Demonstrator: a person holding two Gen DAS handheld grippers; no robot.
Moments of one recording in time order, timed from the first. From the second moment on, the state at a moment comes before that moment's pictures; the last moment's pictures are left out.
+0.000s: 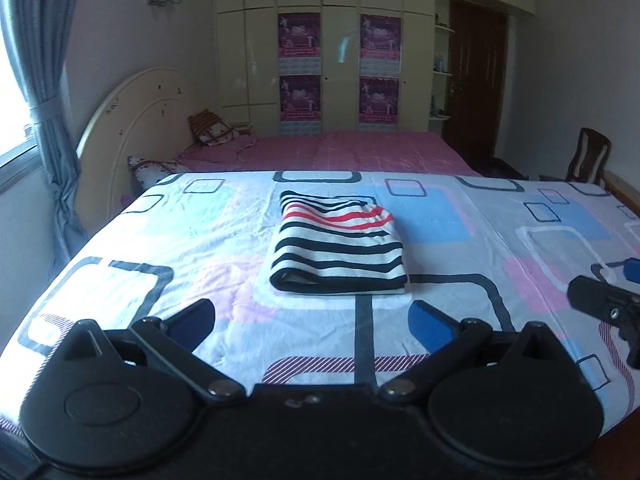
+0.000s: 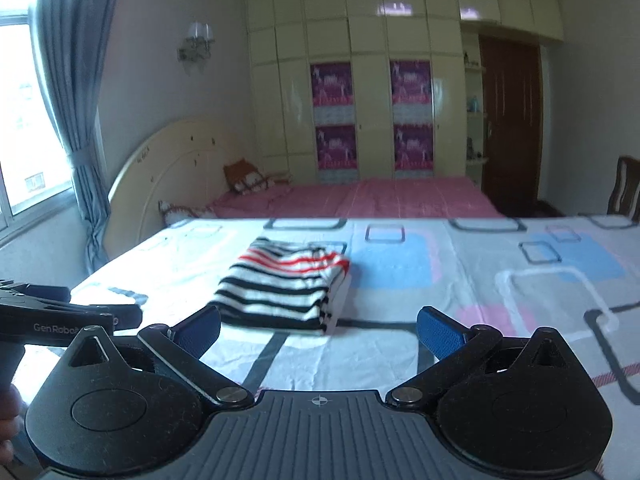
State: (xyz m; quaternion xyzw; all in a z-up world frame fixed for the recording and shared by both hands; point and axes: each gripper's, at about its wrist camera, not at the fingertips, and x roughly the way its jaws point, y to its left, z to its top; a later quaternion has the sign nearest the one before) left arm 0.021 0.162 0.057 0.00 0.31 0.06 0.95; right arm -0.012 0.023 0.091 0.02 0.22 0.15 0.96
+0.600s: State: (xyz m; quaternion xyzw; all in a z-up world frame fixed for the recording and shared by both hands) left arm -0.005 0.153 0.073 -0.01 0.29 0.08 0.95; right arm -0.025 0.012 0.097 0.03 0.21 0.15 0.97
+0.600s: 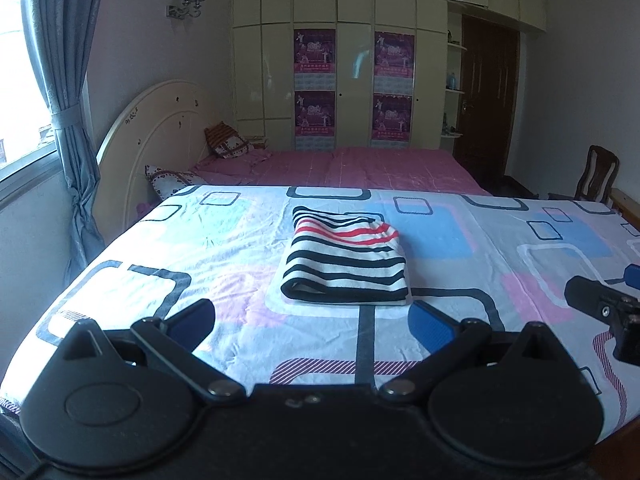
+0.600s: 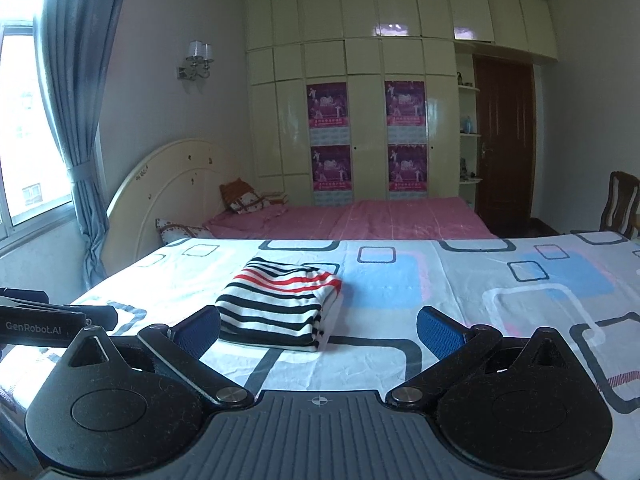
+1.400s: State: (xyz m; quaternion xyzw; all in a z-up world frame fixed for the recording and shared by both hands) left arm -0.004 0.160 0.073 -0.01 0.29 0.09 0.95; right arm -0.020 0.018 0.095 0.02 0.20 0.16 0.97
